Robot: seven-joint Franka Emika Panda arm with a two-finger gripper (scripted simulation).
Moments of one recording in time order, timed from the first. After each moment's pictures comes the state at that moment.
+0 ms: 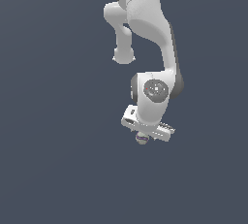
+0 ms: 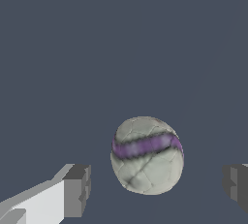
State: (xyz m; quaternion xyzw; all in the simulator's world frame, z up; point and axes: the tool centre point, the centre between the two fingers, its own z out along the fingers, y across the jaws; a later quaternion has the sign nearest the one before) arm 0.072 0.086 0.075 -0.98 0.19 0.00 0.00
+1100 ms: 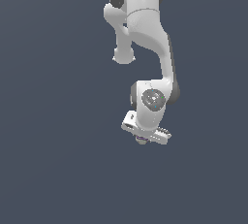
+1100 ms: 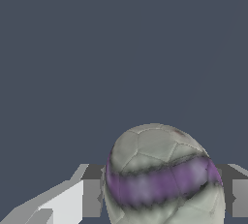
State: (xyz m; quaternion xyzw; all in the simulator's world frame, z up) arm 0.072 0.086 0.036 -0.98 0.19 0.00 0.00
